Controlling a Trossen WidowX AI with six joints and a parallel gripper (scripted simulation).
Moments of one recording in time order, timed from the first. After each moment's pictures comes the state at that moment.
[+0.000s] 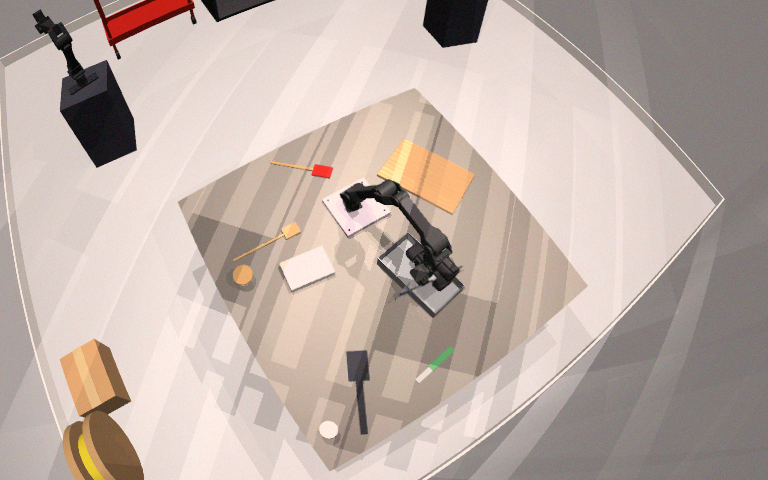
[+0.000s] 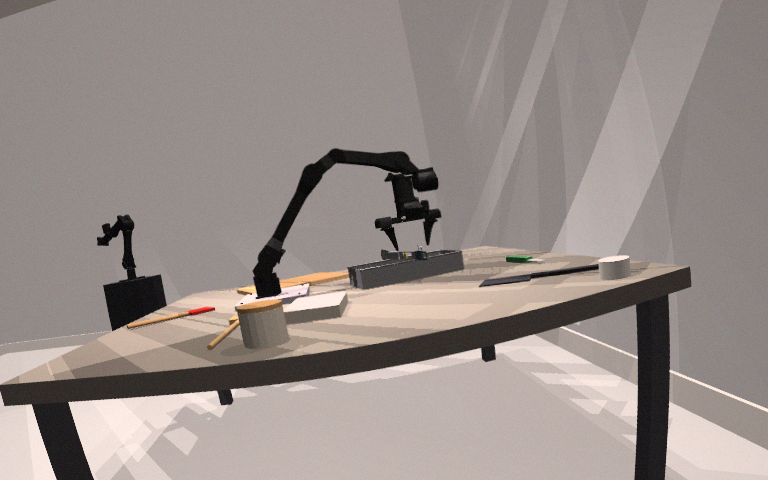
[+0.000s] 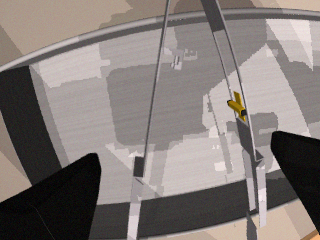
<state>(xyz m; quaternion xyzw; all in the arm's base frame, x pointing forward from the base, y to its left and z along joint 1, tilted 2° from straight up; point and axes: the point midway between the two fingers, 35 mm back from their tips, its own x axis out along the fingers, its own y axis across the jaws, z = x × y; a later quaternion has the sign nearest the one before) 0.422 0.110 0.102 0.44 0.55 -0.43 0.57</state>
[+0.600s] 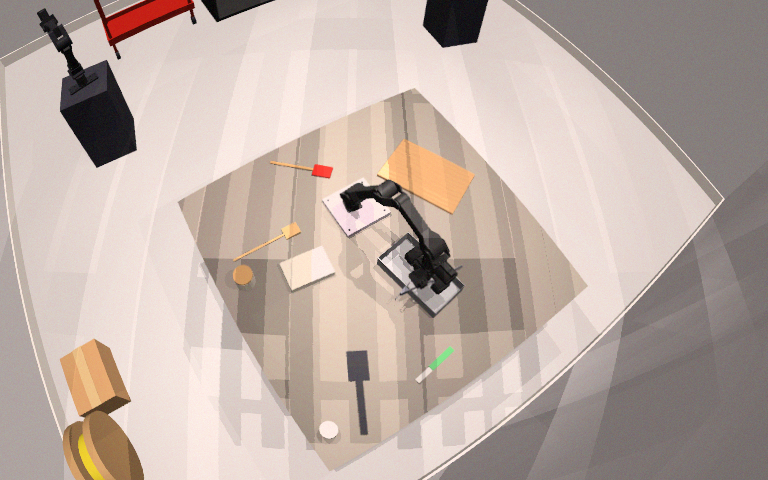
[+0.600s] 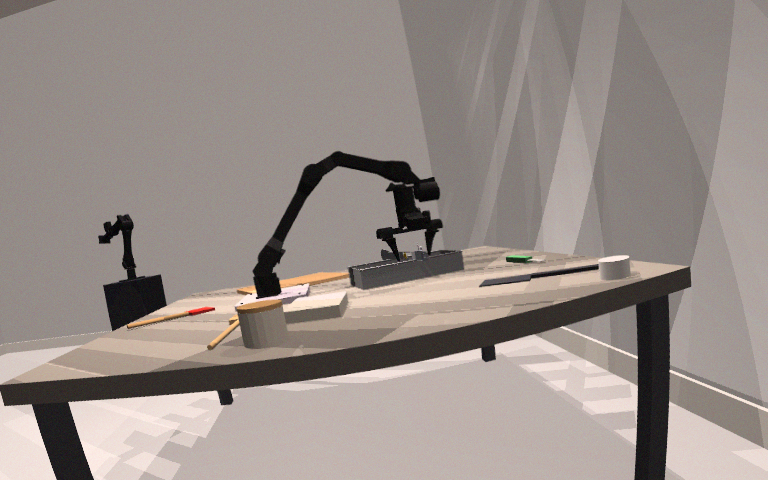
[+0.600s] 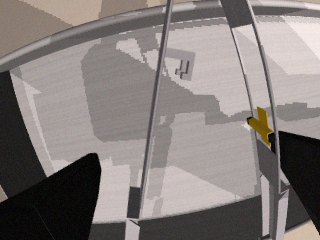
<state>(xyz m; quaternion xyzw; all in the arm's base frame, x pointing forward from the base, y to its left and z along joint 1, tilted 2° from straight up) 0.422 0.109 0.072 0.44 0.55 -0.43 0.57</state>
